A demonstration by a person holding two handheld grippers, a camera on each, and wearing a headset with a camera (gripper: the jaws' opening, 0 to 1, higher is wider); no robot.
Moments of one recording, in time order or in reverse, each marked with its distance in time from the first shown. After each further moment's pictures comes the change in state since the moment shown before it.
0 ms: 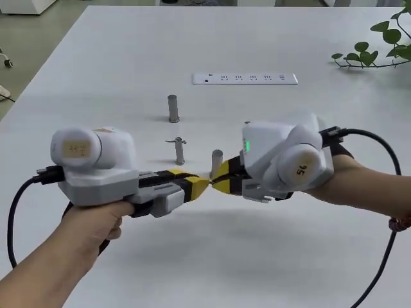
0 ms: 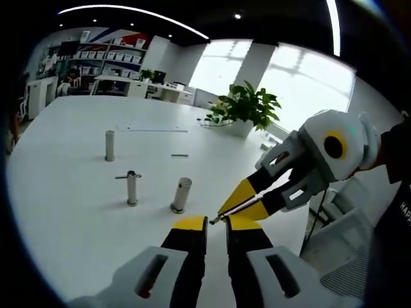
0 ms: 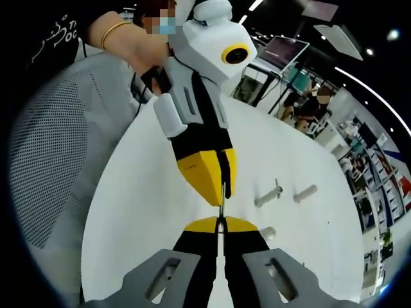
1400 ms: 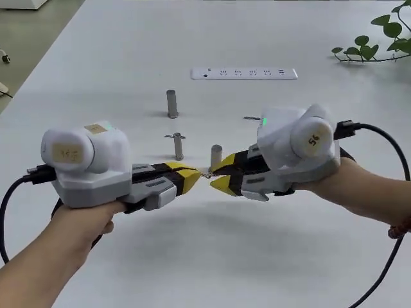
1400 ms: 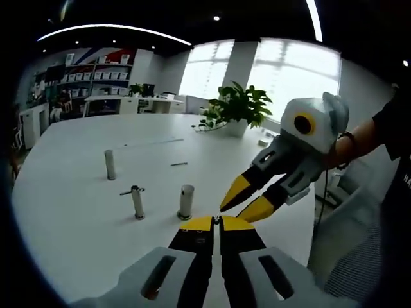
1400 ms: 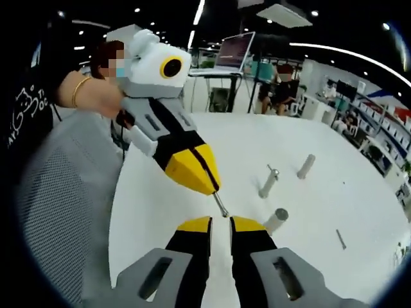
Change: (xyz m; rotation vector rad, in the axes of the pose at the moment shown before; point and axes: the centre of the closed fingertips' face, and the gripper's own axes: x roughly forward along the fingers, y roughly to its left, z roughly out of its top) left arm -0.005 0.003 0.003 0.164 -0.023 -0.002; right arm -0.005 0.001 -0.004 0.509 -0.167 0.012
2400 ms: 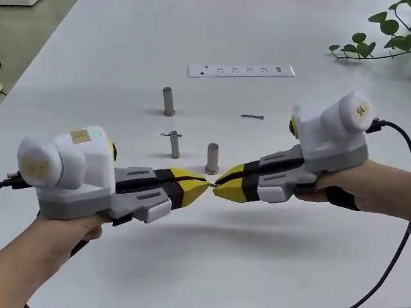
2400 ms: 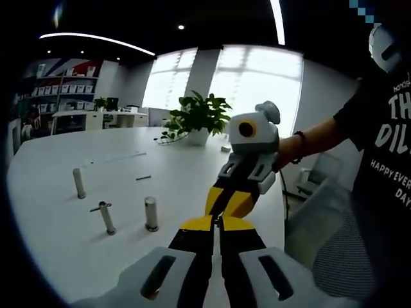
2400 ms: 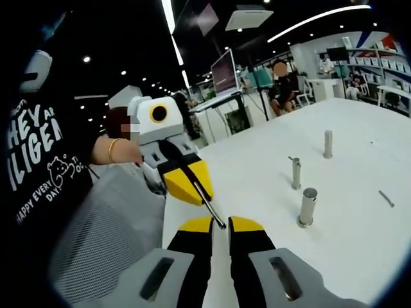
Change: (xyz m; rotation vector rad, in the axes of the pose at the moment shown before) left arm -0.009 -0.042 0.008 0.091 -0.066 -0.249; right arm -0.020 0.032 0.007 0.255 -0.152 0.253
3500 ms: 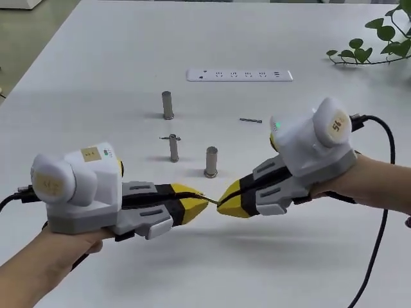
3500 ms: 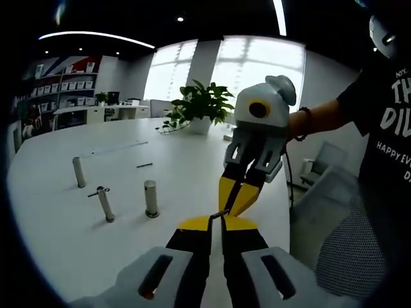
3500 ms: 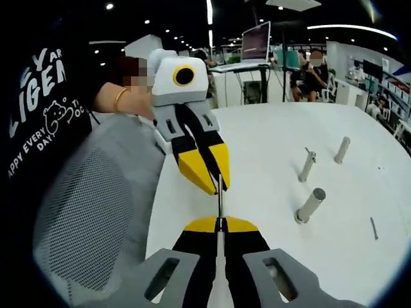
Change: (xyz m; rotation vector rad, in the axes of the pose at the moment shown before) left arm 0.002 0.002 -0.027 0.012 0.065 0.028; right arm 0.001 0.002 -0.029 -0.266 0.278 0.005
